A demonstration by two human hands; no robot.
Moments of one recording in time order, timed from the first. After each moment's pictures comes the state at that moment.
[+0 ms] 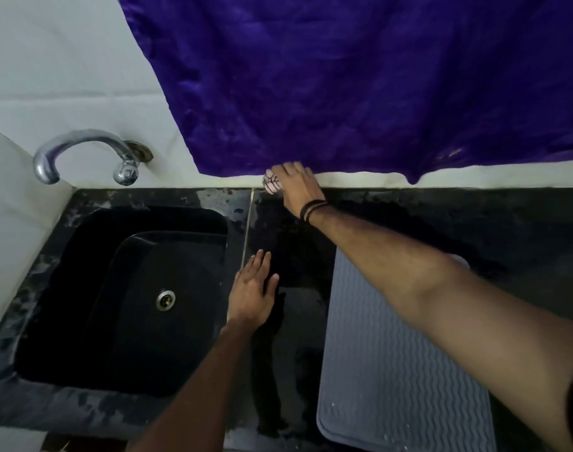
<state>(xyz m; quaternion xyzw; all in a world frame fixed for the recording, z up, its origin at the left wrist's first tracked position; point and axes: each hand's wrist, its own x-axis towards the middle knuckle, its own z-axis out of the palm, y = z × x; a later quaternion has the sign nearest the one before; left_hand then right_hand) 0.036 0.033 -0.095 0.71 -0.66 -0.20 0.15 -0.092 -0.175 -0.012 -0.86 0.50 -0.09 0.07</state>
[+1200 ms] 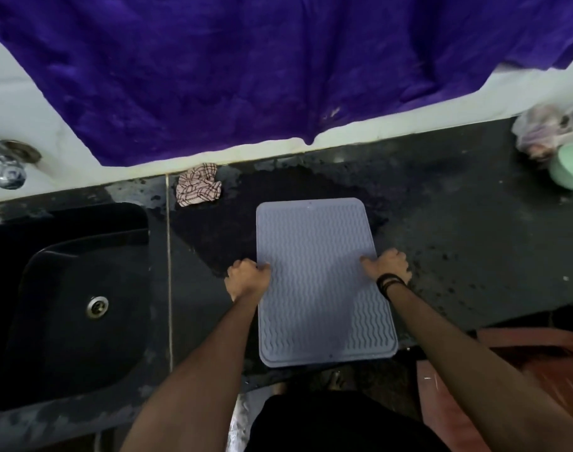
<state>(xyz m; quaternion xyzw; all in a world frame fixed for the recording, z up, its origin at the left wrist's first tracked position) -0.112 0.074 -0.086 0.78 -0.55 -0.30 0.03 -0.396 0.097 -0.080 -0.34 0.91 -0.01 0.23</state>
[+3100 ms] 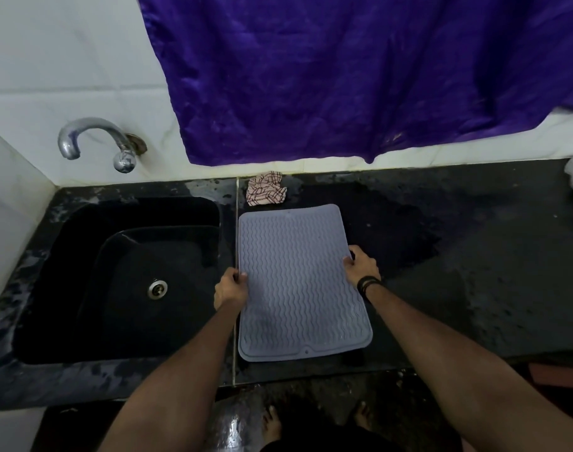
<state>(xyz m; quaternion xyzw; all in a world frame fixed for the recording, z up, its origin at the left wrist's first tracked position) 0.065 0.115 -0.094 0.81 -0.43 -0.36 0.18 -0.224 0.085 -0.060 -0.50 0.78 -0.14 0.34</state>
